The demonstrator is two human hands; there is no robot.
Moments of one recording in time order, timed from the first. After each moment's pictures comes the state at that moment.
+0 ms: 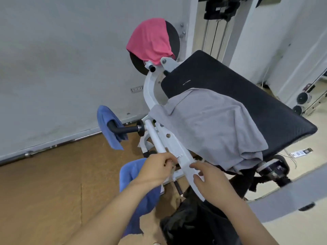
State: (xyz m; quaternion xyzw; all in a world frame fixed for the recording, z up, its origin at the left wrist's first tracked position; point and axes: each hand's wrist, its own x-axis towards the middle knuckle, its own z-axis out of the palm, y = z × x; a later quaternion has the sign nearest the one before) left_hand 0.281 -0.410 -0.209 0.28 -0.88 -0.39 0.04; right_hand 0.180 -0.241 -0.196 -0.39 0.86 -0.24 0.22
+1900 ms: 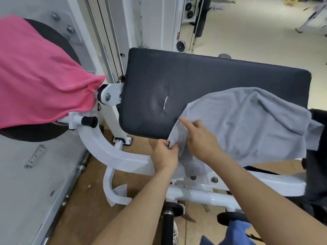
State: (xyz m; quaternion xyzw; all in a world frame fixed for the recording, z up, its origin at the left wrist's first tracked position) left_hand 0.016 -0.709 -0.291 0.15 -0.83 -0.52 -0.12; right_hand 0.014 -0.584 -0.241 0.04 0.98 -0.19 0.04
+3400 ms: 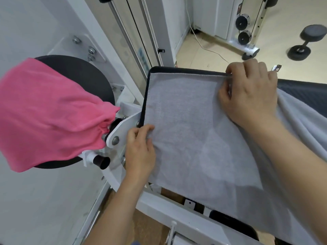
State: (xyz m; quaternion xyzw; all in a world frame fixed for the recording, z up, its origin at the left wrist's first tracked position) left_hand -0.127 -0.773 -0.231 0.09 -0.95 -0.28 0.11; right_hand -0.220 -0.517 -0.189 -0.02 0.95 -0.08 -0.31
